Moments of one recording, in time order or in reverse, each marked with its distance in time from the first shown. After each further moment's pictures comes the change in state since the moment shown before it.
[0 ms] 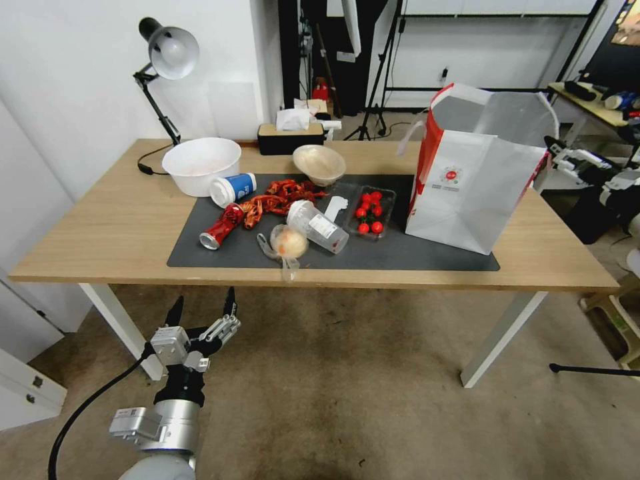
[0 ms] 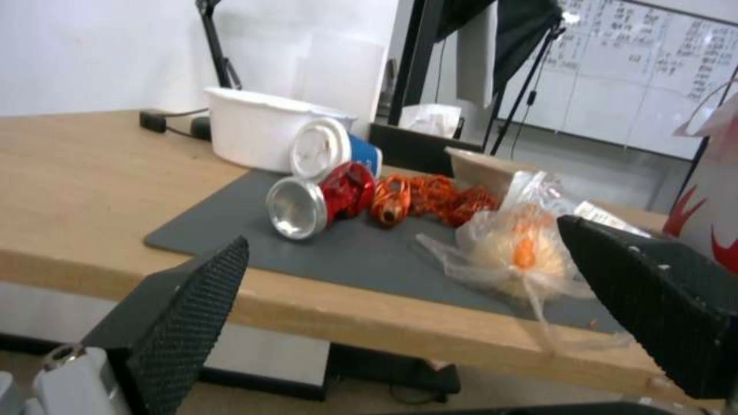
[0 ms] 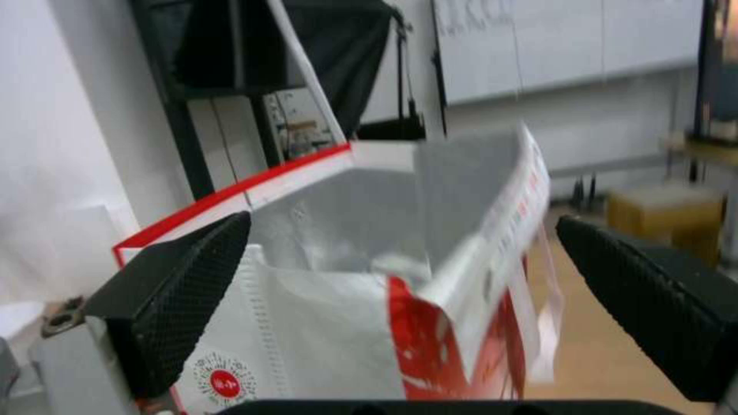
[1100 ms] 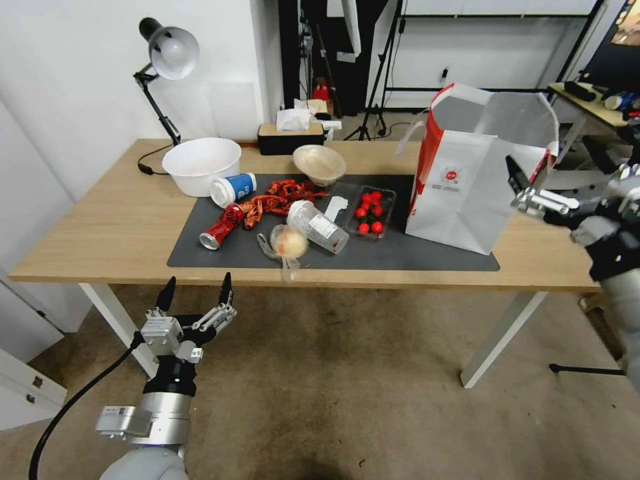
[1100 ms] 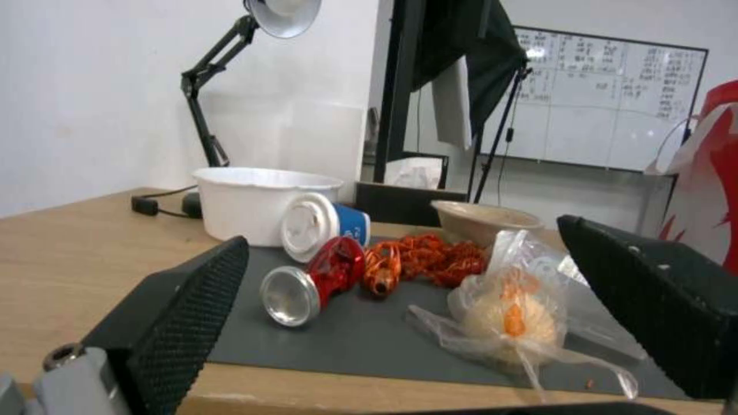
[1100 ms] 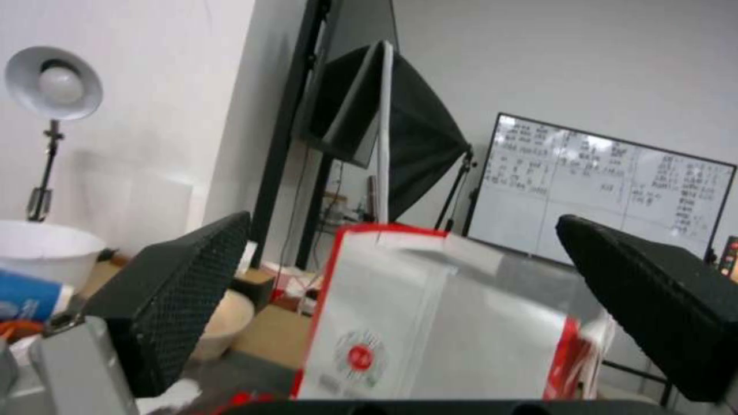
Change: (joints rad) left arm -0.002 -0.016 -0.053 -0.042 0.077 -0.029 0.071; right arm -0.357 0.255 0.019 0.335 -0.771 0.221 -0.059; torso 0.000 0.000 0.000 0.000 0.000
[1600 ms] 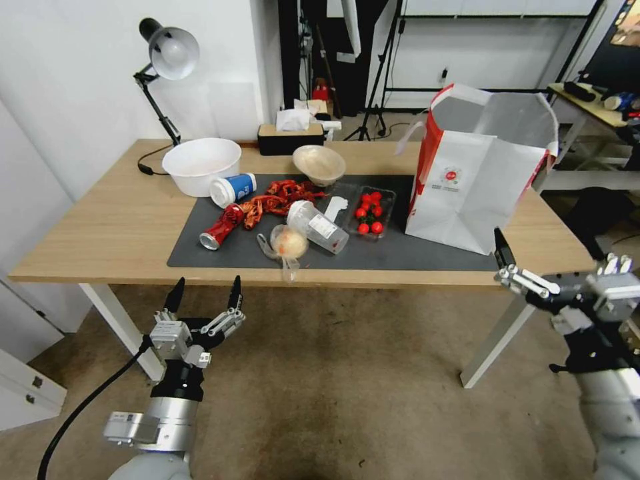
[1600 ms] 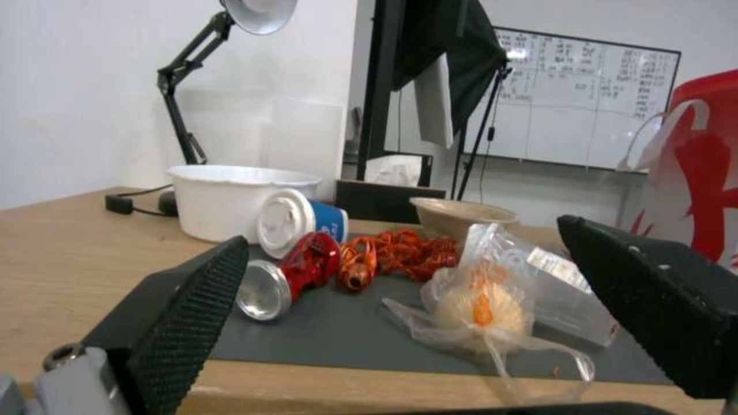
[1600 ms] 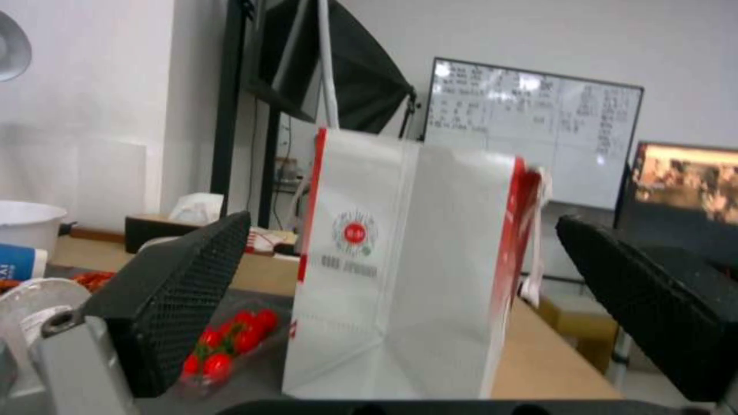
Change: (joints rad) left arm 0.009 -0.015 0.023 0.009 0.024 -0.015 0.034; right arm -0.180 0.404 -0.179 0.069 -0.310 0.074 0.017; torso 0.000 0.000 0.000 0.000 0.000
